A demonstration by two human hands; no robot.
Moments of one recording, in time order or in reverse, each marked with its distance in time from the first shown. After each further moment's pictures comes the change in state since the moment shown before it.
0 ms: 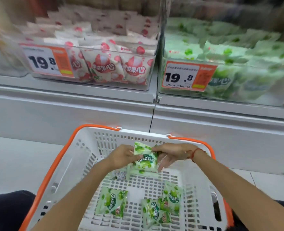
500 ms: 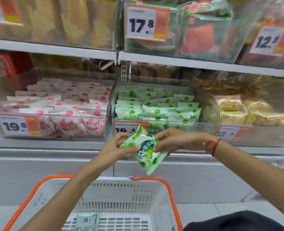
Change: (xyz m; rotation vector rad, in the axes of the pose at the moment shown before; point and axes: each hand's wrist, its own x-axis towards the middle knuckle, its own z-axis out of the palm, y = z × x) left_hand -0.055 0.212 -0.016 -0.341 0.153 0.435; right_hand -0.242 -0.044 -0.069 -0.088 0.410 -0.420
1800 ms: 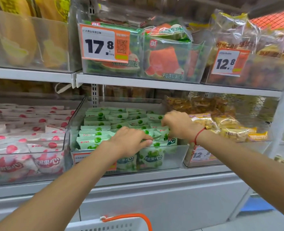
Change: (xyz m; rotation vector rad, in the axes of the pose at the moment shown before) left_hand 0.132 0.085 0.074 1.309 -0.211 0.572; right_hand -0.004 0.001 -0.129 -1.325 0.705 0.135
